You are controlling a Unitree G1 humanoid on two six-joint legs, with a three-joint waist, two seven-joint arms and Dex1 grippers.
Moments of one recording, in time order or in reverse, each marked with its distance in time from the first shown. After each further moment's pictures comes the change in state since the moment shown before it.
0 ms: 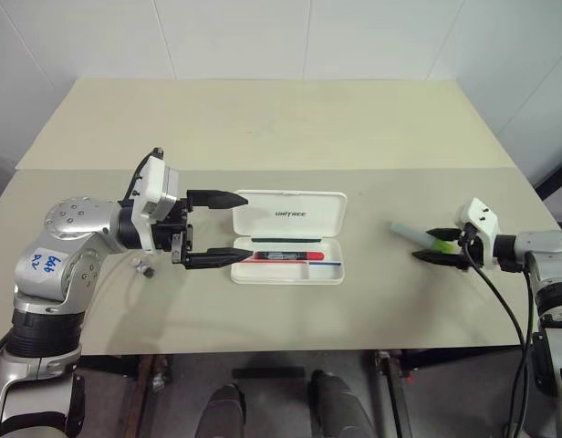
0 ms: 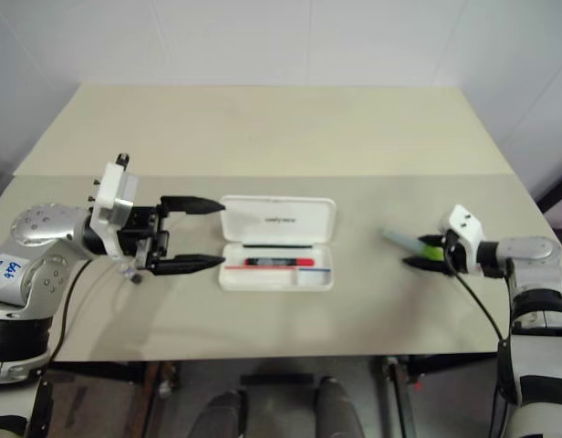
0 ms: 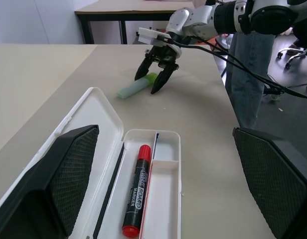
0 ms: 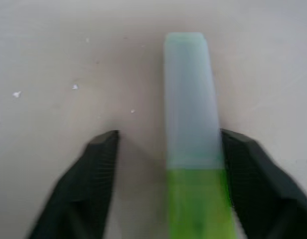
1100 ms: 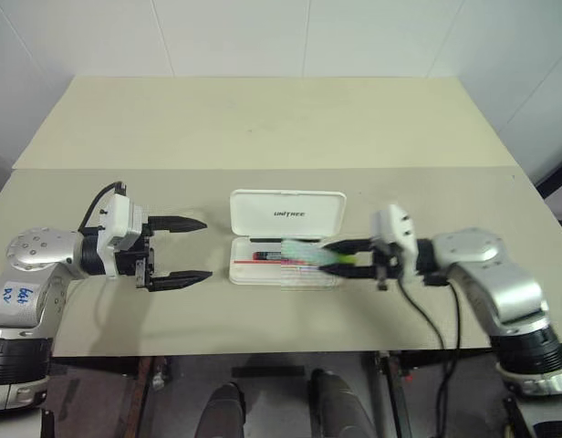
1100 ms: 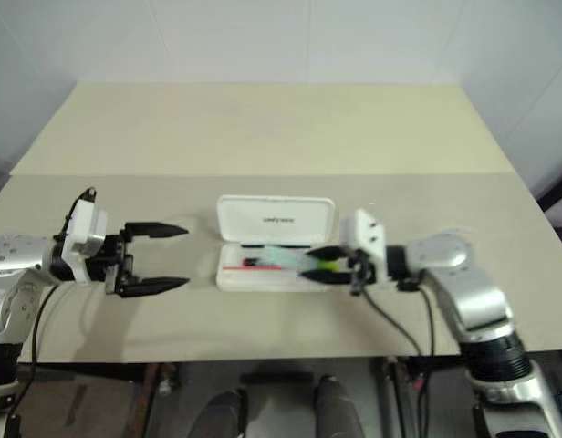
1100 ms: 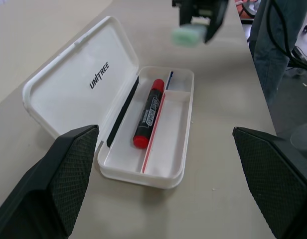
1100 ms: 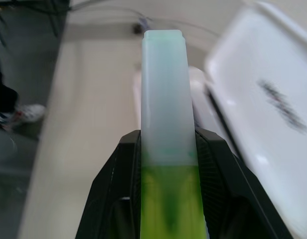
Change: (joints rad) left arm 0.217 0.094 0.088 0.132 0.075 -0.236 -0.095; right arm 0.349 0.209 0.140 -1.417 0.310 0.687 -0.189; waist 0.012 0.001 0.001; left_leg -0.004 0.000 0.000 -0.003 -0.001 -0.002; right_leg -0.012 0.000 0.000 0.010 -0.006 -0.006
